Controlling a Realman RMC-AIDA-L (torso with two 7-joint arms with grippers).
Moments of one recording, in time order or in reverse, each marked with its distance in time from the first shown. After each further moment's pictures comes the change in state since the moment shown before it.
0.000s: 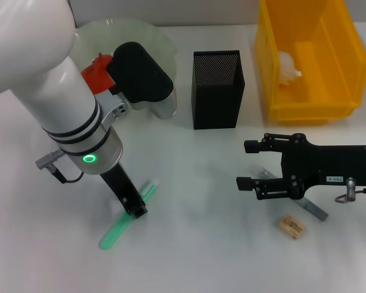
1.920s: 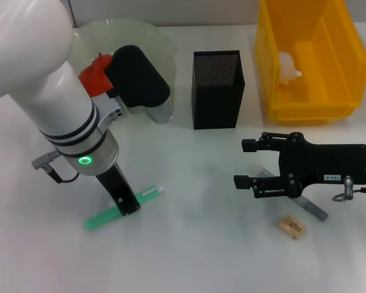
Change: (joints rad) left arm 0.011 0.000 0.003 -0.005 0.022 -0.012 0.039; right arm 0.006 0.003 0.002 0.003 0.003 0.000 0.014
